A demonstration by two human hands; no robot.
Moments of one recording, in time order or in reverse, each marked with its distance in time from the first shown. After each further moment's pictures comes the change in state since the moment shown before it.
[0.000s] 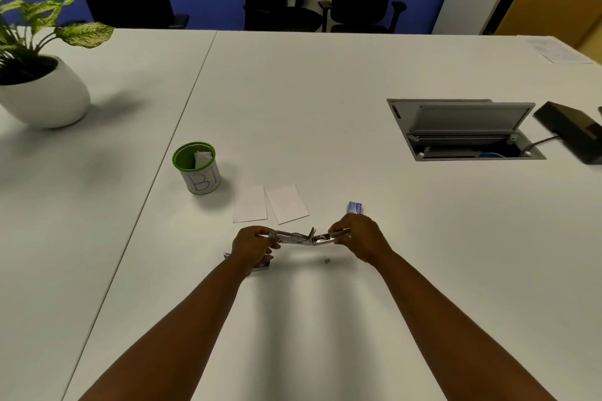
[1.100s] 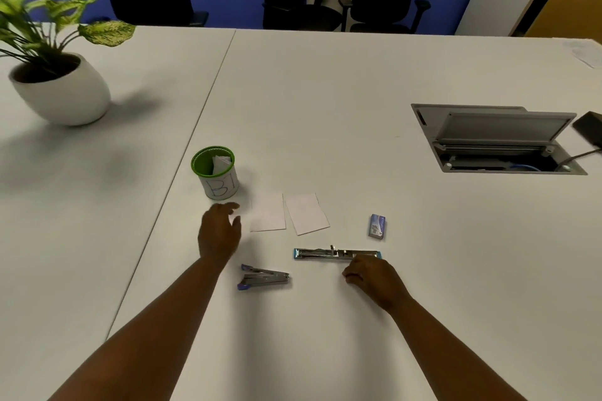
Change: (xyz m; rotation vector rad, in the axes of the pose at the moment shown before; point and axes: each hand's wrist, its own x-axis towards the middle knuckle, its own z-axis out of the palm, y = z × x) left_hand 0.037 0.006 -0.078 0.603 0.509 0.507; right_hand -0.008 0.021 0.044 -0.274 -0.109 -0.140
